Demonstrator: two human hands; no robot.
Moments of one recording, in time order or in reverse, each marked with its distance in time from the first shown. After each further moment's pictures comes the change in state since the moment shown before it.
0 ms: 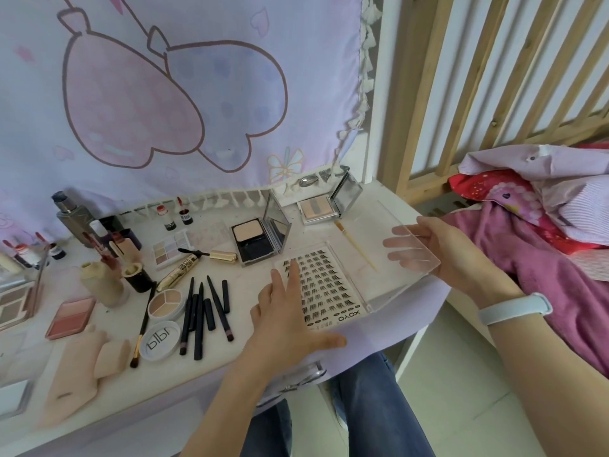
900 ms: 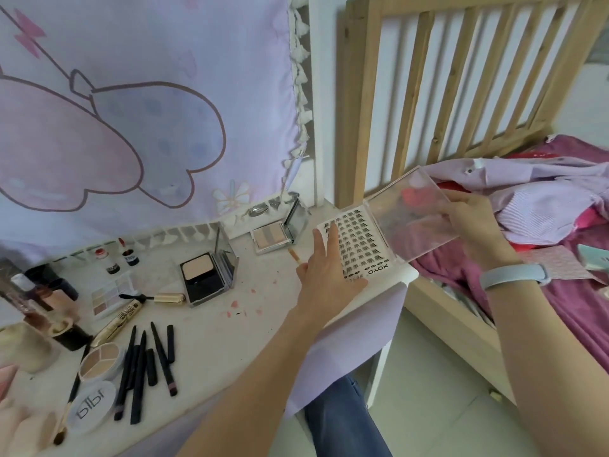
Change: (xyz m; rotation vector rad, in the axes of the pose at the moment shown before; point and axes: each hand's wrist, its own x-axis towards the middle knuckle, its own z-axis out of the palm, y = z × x) left_hand 0.093 0.115 0.035 -0.092 0.129 0.336; right_hand 0.004 -0.049 -0.090 -0.251 0.550 -0.446
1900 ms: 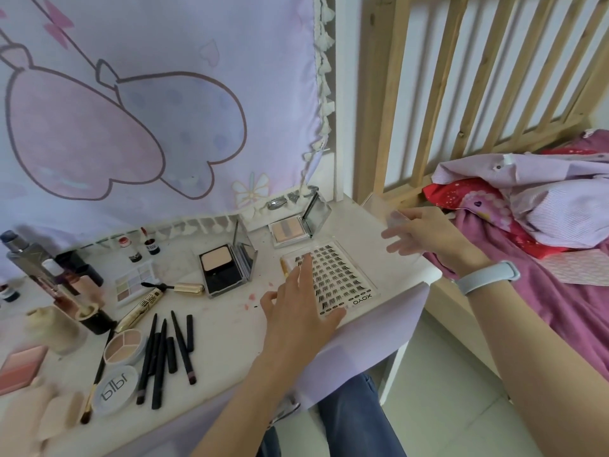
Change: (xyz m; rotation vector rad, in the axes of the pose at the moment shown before) left_hand -0.064 -0.046 -0.020 0.221 0.158 -0.077; right_hand 0.010 0.024 0.063 -0.121 -0.413 0.155
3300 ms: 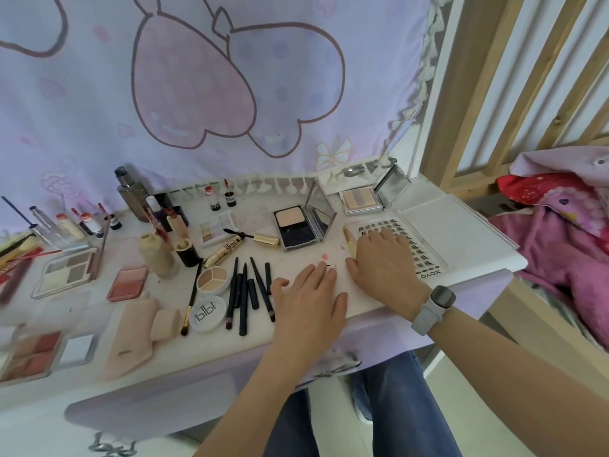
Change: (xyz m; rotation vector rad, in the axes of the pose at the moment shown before) left_hand -0.055 -0.070 -0.028 0.290 0.024 -0.052; right_hand -0.075 -0.012 0.182 -1.246 0.030 -0.494
